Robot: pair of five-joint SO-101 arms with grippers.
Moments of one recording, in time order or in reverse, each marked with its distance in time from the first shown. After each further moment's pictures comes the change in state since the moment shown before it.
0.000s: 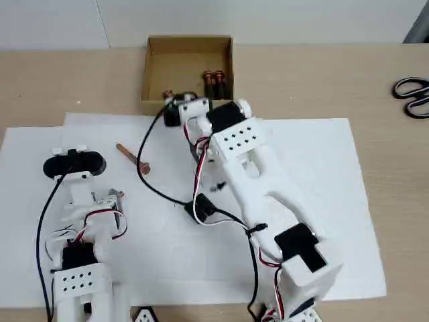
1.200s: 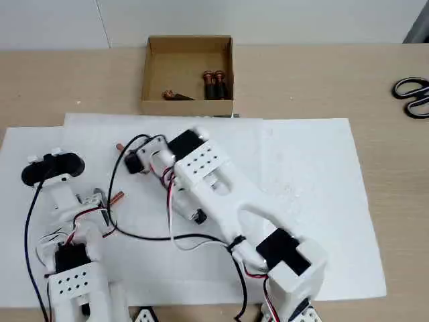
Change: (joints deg) left arm -6.0 0.0 0.0 -1.8 4.1; right arm -12.7 2.7 4.6 -4.7 9.1
